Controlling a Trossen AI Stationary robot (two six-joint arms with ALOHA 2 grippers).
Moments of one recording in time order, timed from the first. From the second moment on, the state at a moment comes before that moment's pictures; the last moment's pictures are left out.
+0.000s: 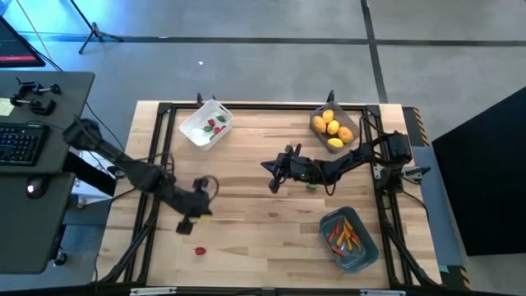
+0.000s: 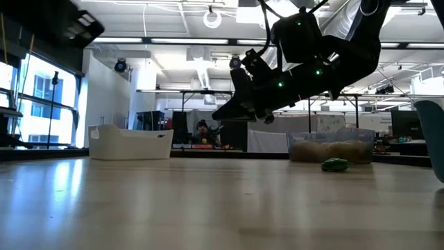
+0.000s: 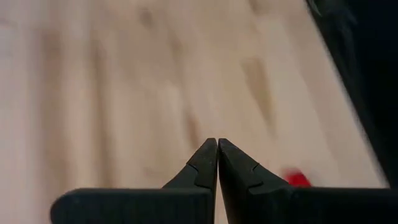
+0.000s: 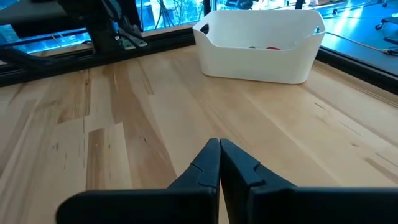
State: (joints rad) left arm -0.54 1.10 0.79 -0.59 -0.15 -0.29; right arm 0.00 1.89 0.76 0.84 0.33 0.18
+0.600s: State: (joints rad) left arm -0.73 1.47 0.79 -0.45 0.15 -0.67; right arm 0.00 1.89 0.76 0.84 0.32 0.18
